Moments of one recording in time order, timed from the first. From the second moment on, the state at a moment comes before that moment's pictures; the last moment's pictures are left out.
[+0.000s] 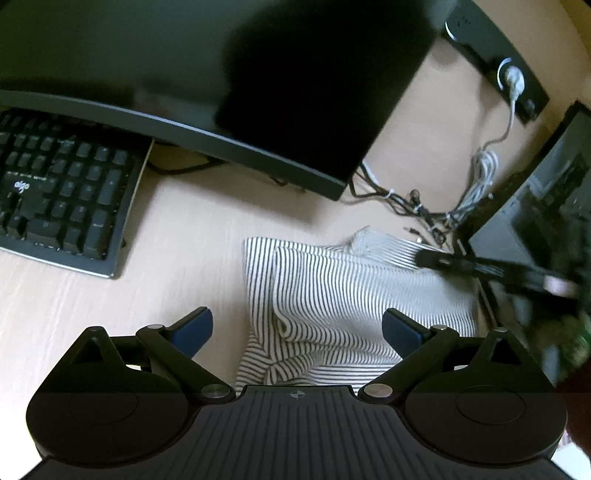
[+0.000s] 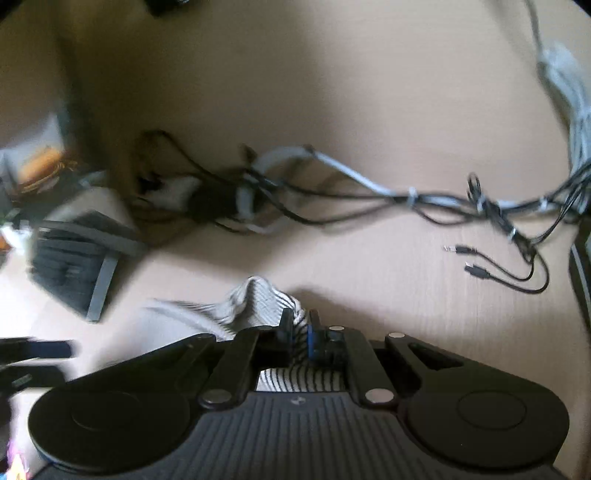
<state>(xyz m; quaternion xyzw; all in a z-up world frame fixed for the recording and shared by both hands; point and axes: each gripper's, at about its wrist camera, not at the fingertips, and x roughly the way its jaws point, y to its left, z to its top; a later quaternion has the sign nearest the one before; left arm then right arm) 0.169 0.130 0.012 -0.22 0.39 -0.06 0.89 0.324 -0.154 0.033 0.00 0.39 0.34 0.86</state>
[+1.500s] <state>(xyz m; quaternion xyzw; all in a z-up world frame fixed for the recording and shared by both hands) 0.130 0.126 0.016 -0.04 0.44 -0.14 0.88 0.130 -0.276 0.066 0.05 0.37 0.26 0.89</state>
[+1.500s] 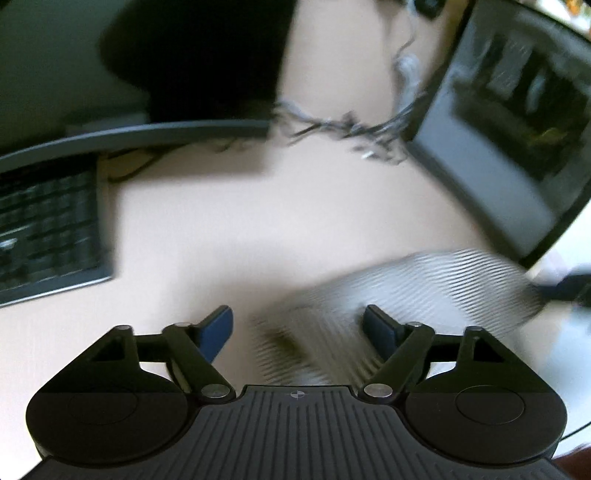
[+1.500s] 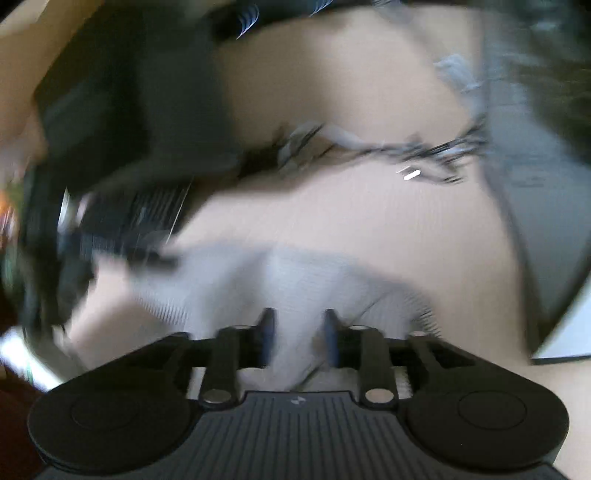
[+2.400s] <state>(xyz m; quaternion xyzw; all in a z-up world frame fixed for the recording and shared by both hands) 0.210 0.108 -0.026 -0.22 0.49 -0.17 0.83 0.253 -0.244 -0.028 0.13 0.47 0.25 0.84</state>
